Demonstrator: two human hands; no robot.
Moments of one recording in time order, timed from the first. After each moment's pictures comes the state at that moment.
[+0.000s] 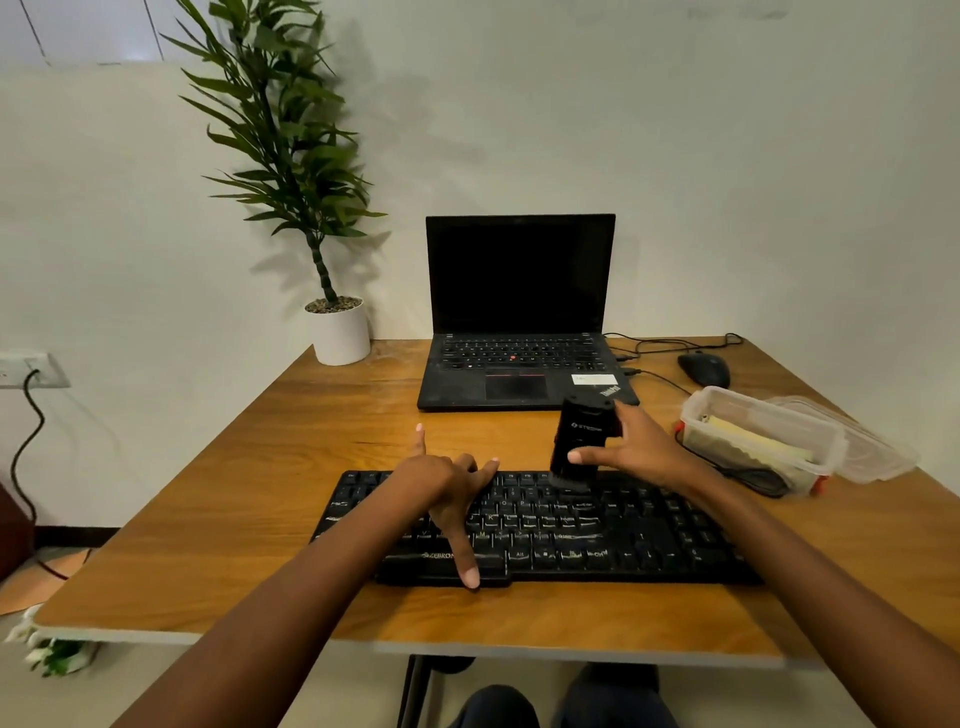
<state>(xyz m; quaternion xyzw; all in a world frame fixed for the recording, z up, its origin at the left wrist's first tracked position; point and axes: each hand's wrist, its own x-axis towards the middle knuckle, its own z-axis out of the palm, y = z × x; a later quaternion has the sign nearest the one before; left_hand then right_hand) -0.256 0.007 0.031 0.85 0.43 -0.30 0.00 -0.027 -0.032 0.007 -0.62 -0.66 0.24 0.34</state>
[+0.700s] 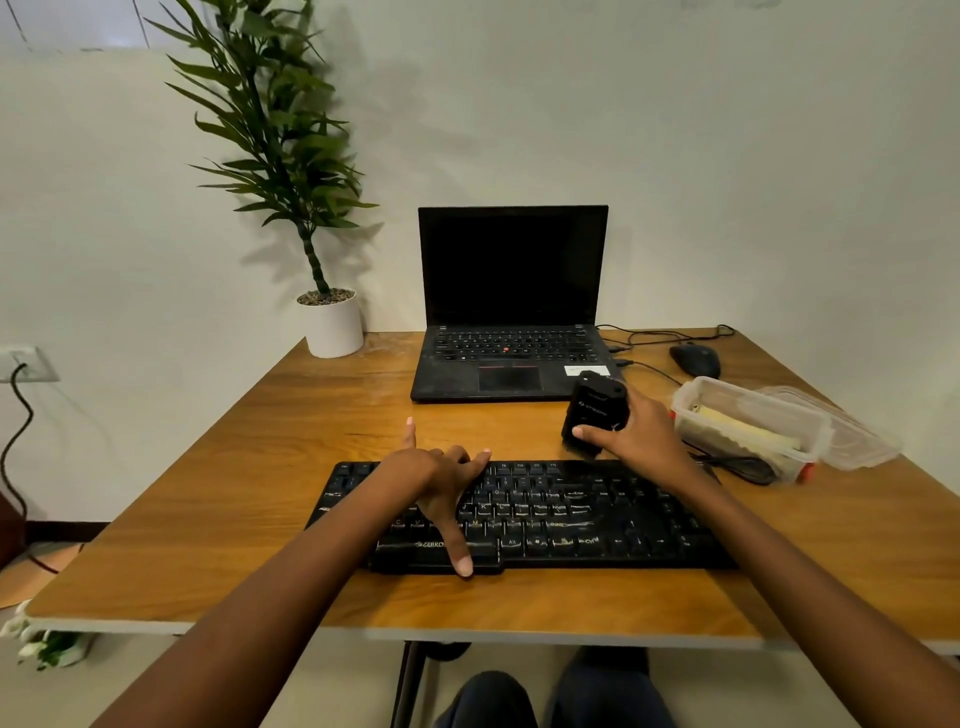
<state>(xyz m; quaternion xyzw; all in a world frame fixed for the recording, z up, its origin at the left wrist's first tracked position) -0.260 0.009 0.028 0.86 0.42 -0.29 0.03 -0.033 -0.046 0.010 -0.69 -0.59 0.11 0.40</state>
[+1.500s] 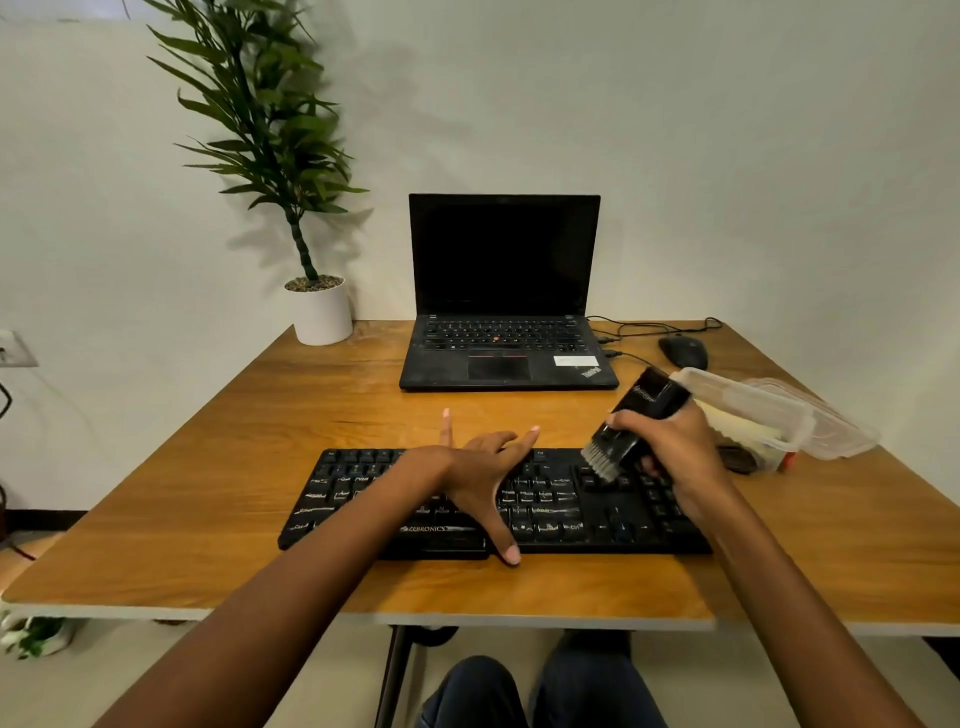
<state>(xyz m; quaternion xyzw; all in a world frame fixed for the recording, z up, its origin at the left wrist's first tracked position) -0.231 0.001 0.015 0.92 0.34 -0.18 0.10 -0.039 -0.093 0.022 -0.64 -0.39 0.27 0.61</state>
